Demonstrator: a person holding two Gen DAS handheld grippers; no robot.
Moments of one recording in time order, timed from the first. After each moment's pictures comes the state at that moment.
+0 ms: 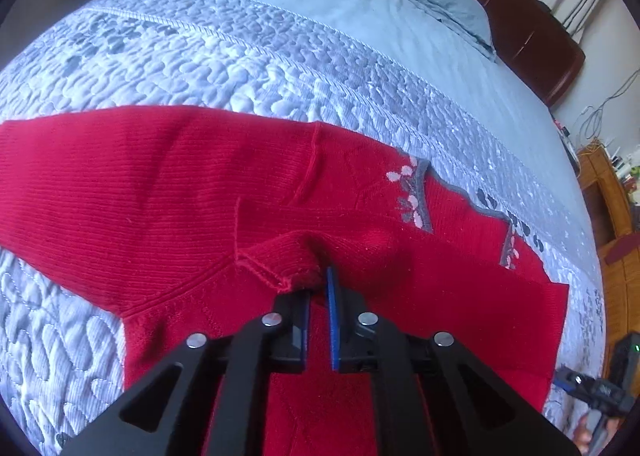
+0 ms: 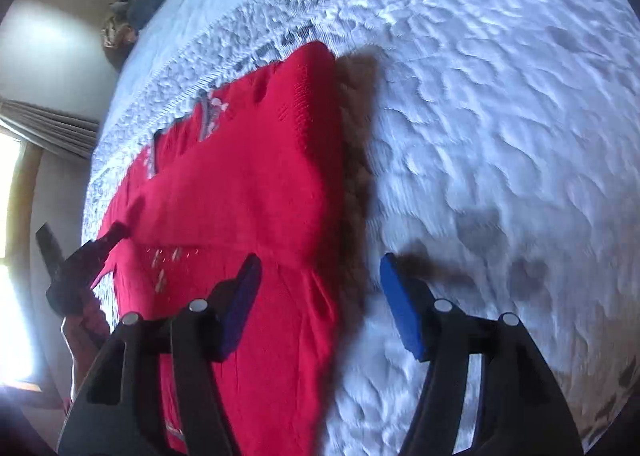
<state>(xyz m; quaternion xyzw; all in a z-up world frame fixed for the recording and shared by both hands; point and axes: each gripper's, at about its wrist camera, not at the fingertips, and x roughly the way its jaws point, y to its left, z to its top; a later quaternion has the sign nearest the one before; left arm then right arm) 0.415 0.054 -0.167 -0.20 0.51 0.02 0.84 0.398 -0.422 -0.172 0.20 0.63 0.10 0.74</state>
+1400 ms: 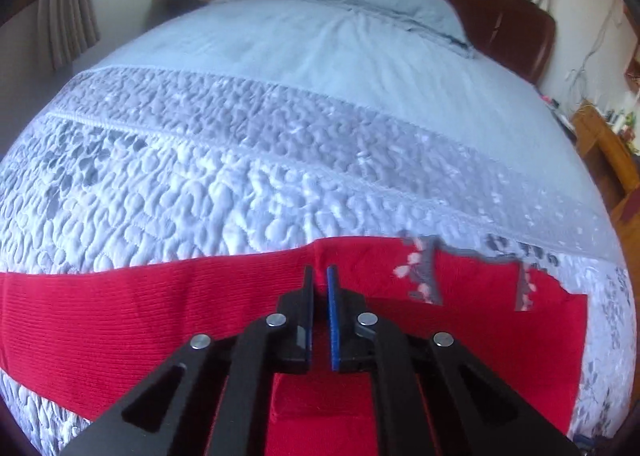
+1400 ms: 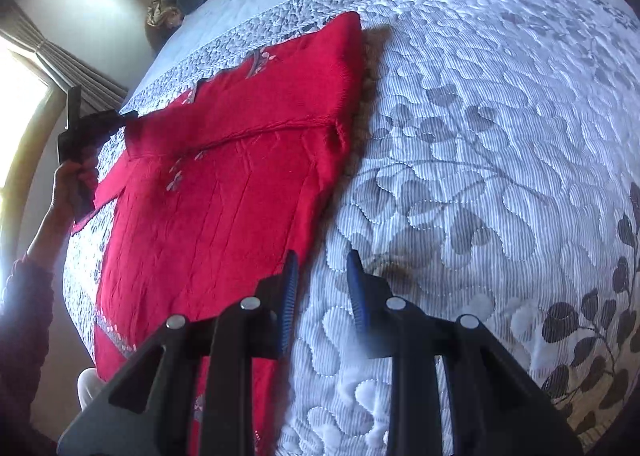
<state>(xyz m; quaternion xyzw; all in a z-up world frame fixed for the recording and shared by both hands) 0.490 0.075 -0.140 -0.09 0.48 0.01 0.87 0.259 -0.424 -0.153 0.17 0.56 0.15 0.80</state>
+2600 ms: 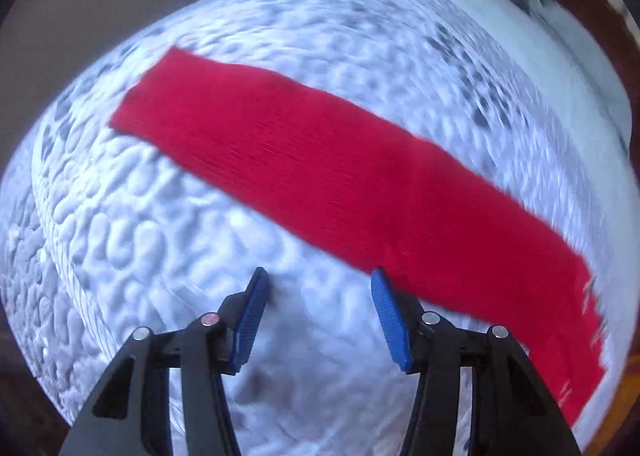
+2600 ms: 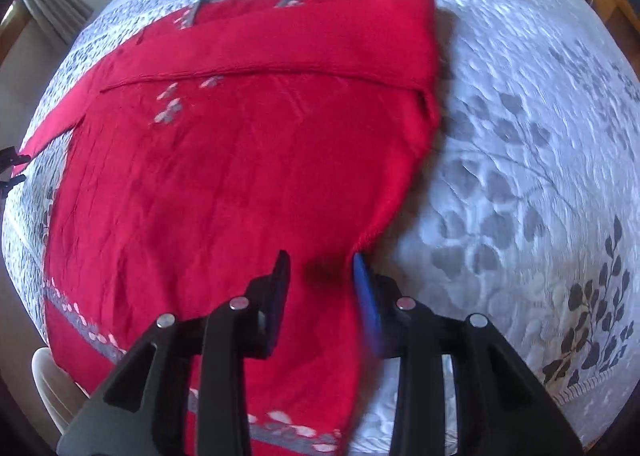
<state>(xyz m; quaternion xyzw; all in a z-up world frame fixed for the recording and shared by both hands) 0.306 0.384 -0.145 -0.28 0.55 0.23 0.75 0.272 -0.297 -0.142 0.00 0.64 0.10 0.76</state>
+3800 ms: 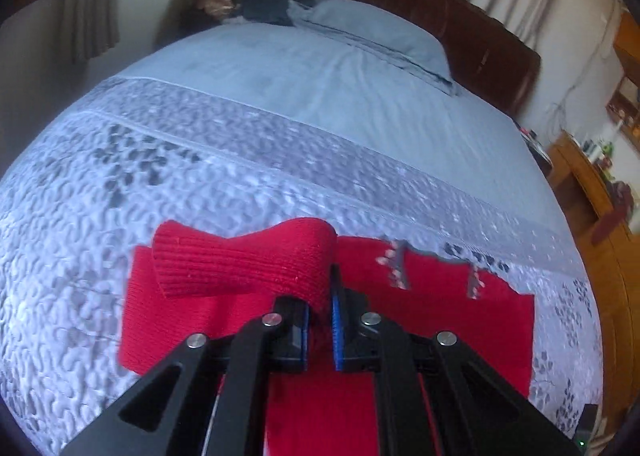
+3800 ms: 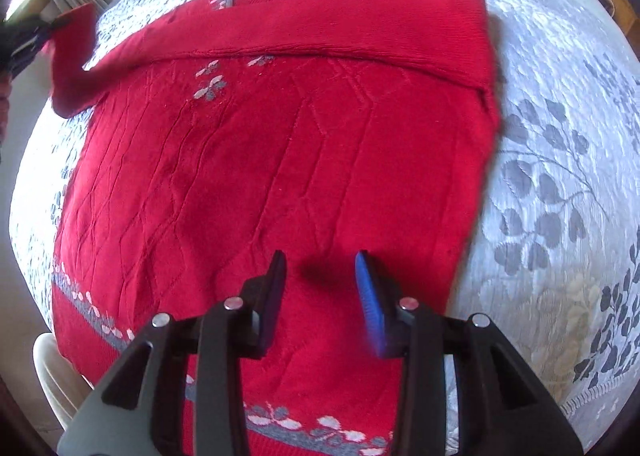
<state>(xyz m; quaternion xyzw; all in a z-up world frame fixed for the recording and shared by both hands) 0.416 0.095 -0.053 -0.14 0.44 -0.04 0.89 0.250 -0.300 -0.145 0.02 0.64 0.12 0.76</state>
